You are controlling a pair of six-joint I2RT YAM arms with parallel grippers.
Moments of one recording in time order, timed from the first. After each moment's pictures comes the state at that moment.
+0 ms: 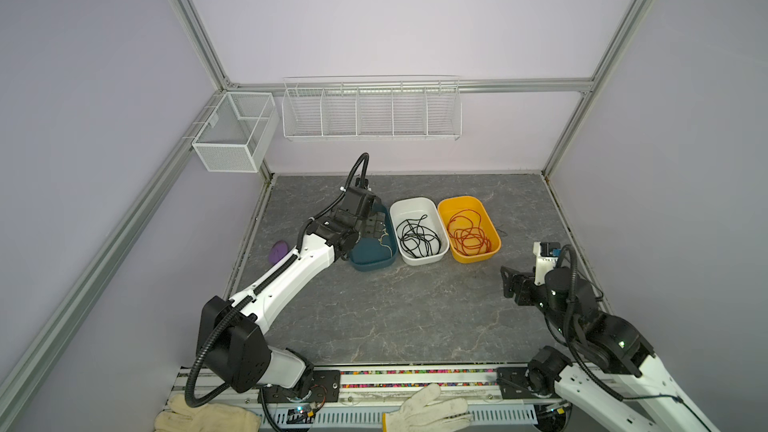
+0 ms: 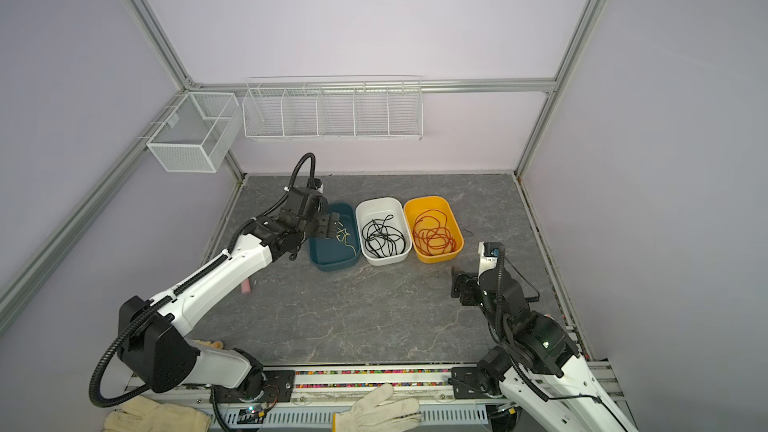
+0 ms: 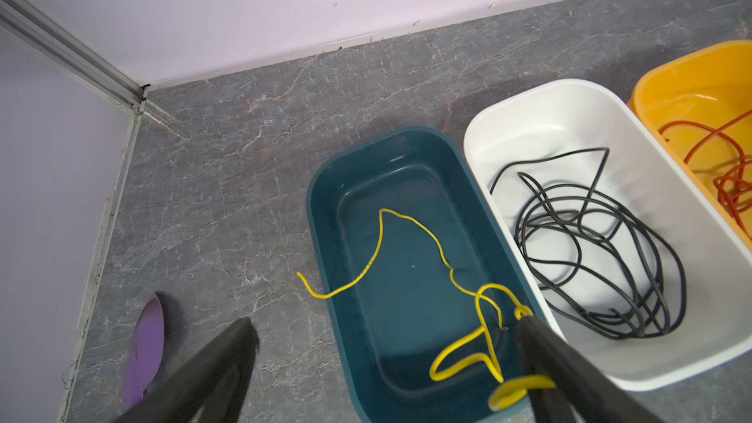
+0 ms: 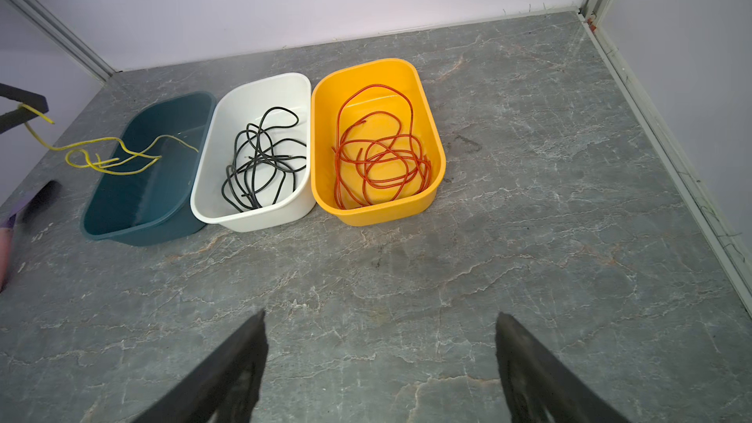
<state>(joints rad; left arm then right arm) -0.59 1.47 1.26 -0.57 -0.36 -0.18 0.64 0.49 0.74 -0.82 0.40 0.45</state>
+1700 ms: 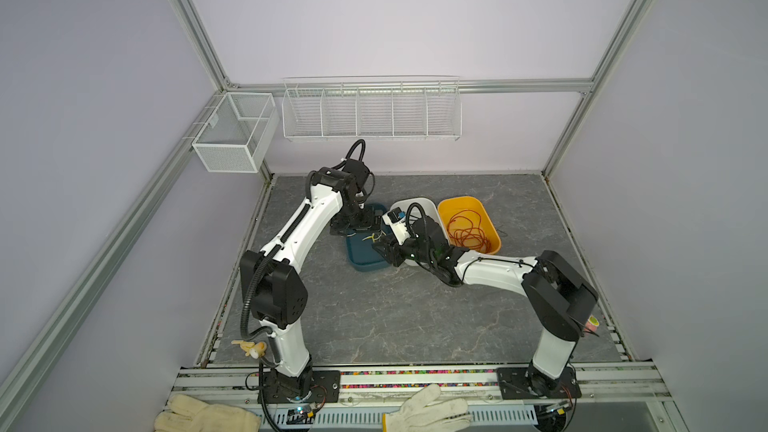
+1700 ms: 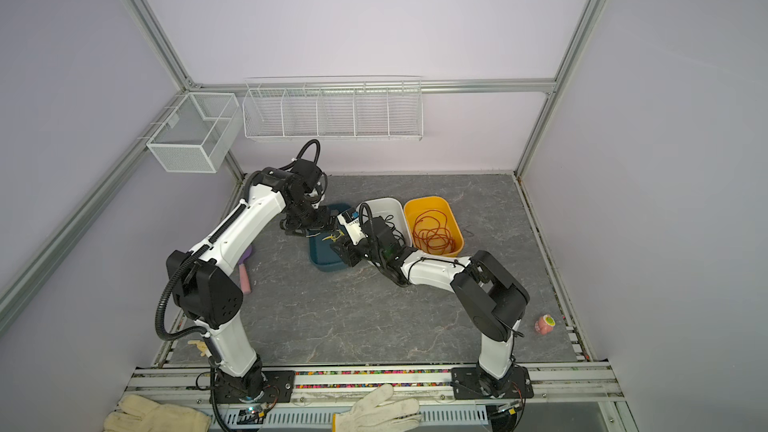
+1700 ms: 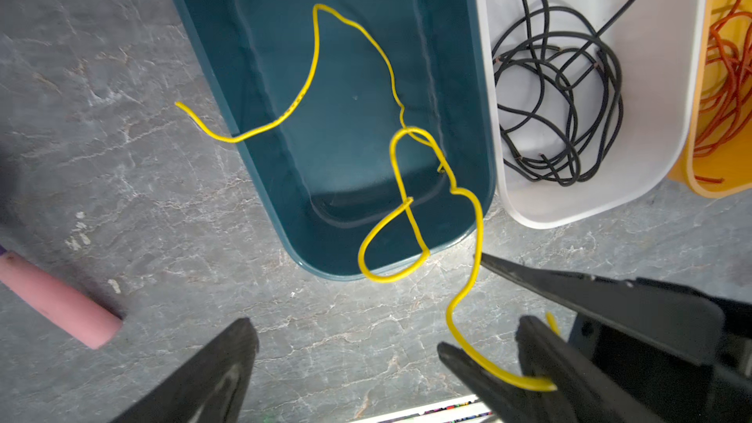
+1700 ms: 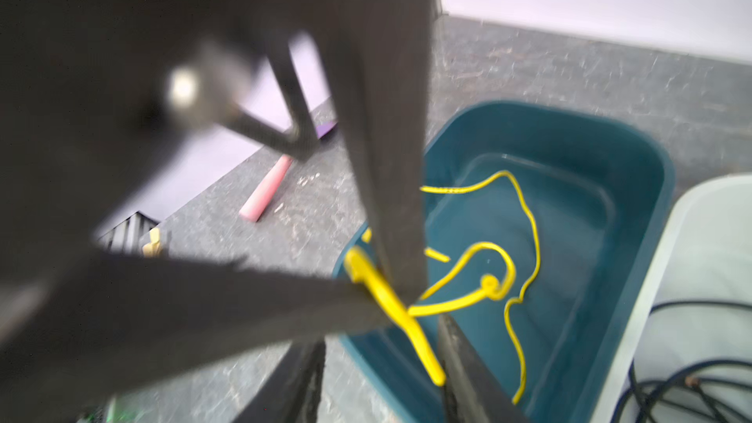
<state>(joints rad) -0.44 1.82 1.80 -1.34 0.14 -0.33 0.84 1.82 1.07 0.42 -0.26 0.24</state>
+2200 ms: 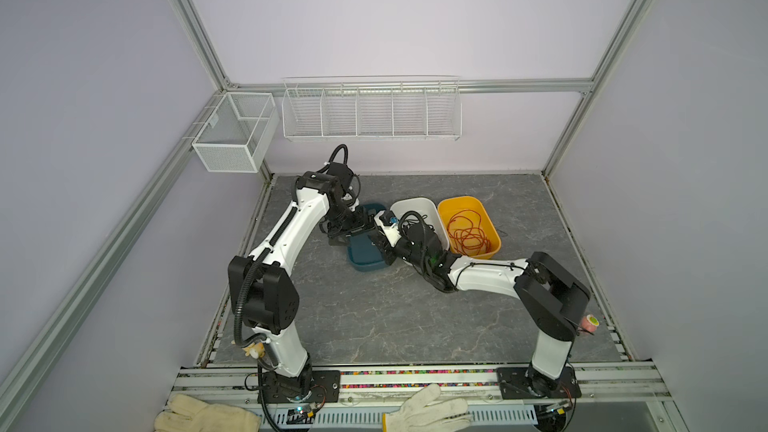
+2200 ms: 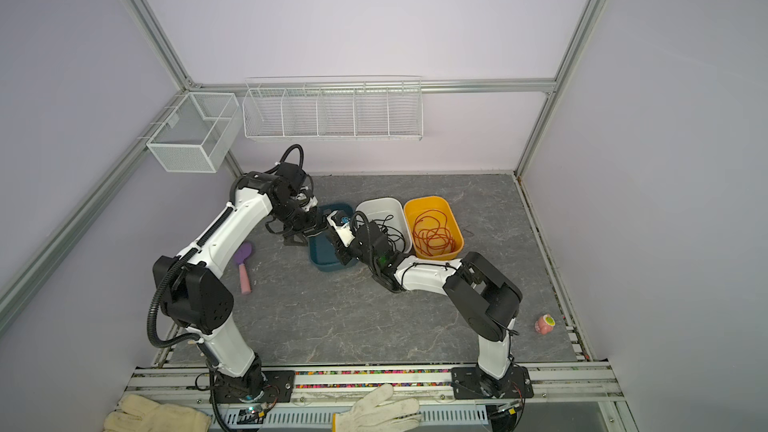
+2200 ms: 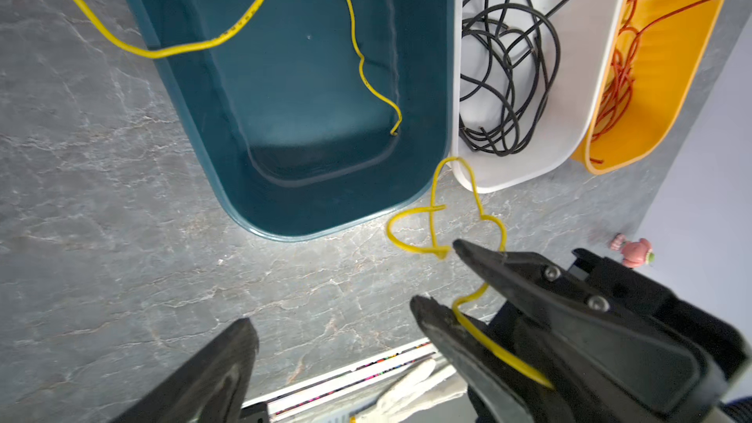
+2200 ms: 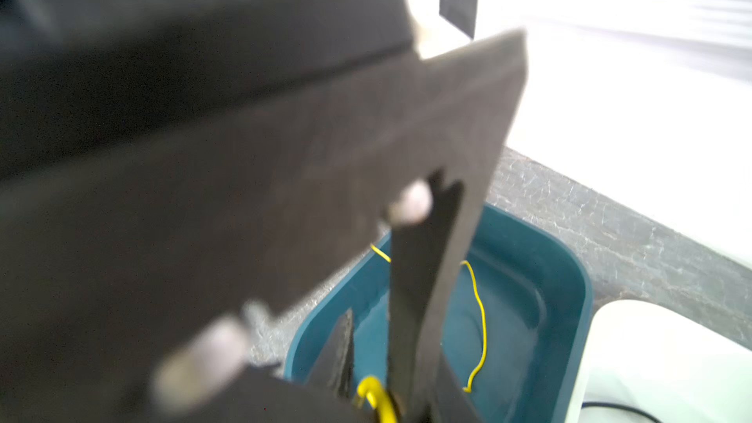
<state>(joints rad) -0.33 1.76 1.71 -1.32 0.41 -0.42 0.91 1.85 1.07 0.59 -0.07 0.02</state>
